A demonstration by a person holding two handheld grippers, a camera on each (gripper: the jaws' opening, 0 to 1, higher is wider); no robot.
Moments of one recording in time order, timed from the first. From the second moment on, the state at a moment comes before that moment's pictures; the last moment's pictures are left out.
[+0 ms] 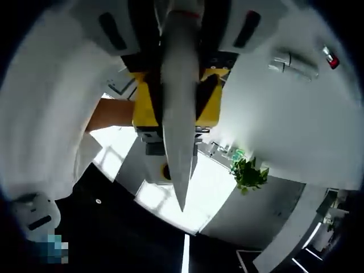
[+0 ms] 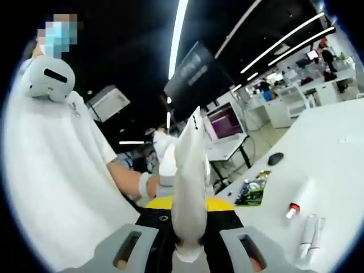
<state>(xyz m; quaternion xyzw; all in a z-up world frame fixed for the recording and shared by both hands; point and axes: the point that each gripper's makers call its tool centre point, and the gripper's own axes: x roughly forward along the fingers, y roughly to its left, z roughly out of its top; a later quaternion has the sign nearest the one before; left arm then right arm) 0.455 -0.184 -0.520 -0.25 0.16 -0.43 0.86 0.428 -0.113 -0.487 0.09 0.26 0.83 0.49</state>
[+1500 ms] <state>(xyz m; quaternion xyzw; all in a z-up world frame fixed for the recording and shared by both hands) 0.499 -0.133 -0.578 0.03 0.23 -0.14 0.96 0.481 -0.107 -0.529 0.08 0.32 0.64 0.69</state>
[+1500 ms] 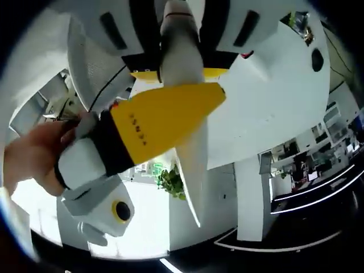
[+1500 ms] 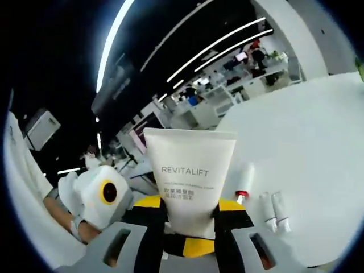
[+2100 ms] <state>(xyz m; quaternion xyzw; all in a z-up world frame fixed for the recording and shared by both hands) 0.476 -0.116 -0.613 0.07 0.26 -0.15 0.95 0.500 -0.114 -0.532 0.04 0.30 0.64 0.71</state>
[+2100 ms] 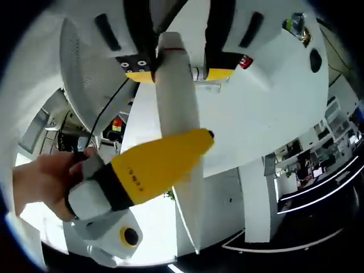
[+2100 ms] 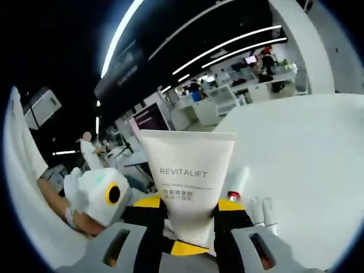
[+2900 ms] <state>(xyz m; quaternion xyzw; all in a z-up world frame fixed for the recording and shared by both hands) 0.415 -0.097 -0.721 0.14 0.44 -0.16 0.87 0.532 -0.114 -0.519 0.00 0.26 0.61 0.75</state>
